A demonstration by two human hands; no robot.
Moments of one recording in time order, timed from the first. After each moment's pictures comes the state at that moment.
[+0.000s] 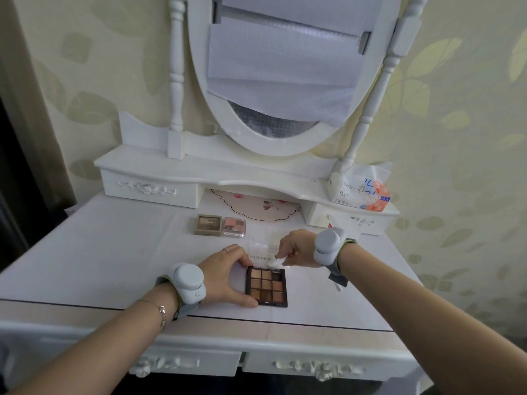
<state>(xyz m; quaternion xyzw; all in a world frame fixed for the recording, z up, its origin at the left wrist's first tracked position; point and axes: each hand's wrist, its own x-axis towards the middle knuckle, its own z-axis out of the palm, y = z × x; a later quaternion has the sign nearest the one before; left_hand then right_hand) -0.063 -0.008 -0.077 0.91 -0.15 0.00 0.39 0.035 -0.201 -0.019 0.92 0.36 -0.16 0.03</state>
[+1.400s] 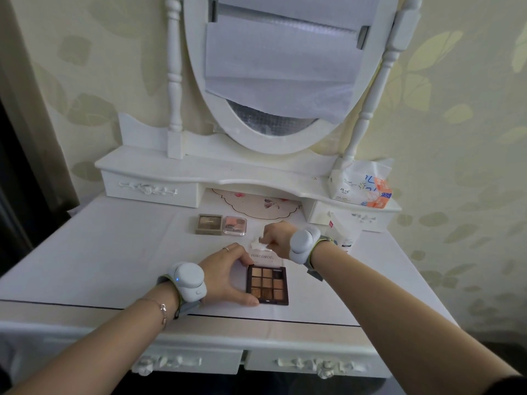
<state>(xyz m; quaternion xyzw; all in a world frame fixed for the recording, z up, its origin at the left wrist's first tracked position) -0.064 -0.009 -0.076 0.91 -0.14 -0.01 0.39 0.051 -0.165 -0.034 0.93 0.35 -0.11 0.08</state>
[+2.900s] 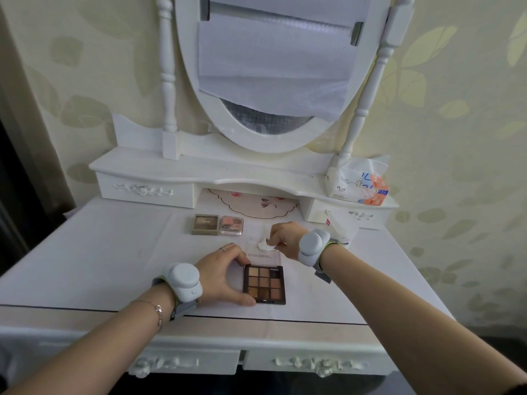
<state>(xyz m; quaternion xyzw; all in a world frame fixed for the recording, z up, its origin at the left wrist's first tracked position) -0.063 -0.009 -0.077 0.91 -0.14 -0.01 0.38 0.046 -0.186 -0.028 0.92 0.38 -0.09 0.07</state>
